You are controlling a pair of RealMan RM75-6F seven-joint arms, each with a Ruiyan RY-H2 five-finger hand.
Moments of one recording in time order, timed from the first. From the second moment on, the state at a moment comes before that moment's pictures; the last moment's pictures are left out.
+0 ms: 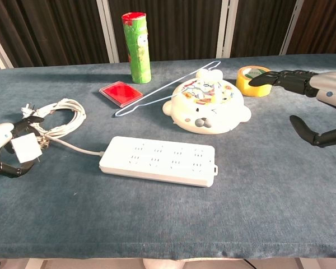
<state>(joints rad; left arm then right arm) -0.35 -1.63 -0.16 -1.40 1.19 1.21 0.35 0.45 -1.33 -0.04 -1.57 -1.69 1.26 -0.05</state>
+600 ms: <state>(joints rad) -0.19 -1.37 0.01 -1.50 1.53 1.50 0.08 0.27 -1.14 -0.10 -1.70 -1.57 1.35 -0.20</state>
